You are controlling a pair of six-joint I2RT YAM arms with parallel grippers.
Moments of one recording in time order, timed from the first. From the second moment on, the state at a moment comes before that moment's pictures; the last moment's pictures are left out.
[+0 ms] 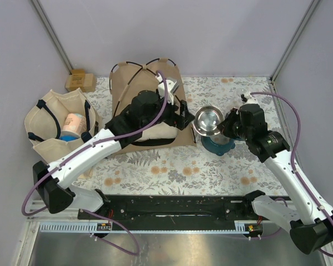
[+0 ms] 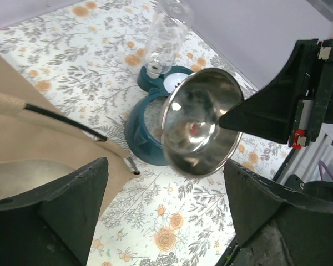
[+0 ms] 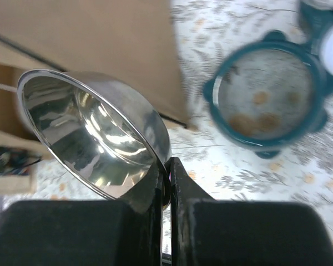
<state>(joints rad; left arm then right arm) -0.84 1.38 1.36 -0.25 0.08 -0.30 0.40 0.98 1.05 -0.59 0.00 0.63</state>
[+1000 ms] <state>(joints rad) -0.74 1.22 1.25 -0.25 -0.02 -0.28 0.18 1.50 1.06 -0.63 0.12 0.70</state>
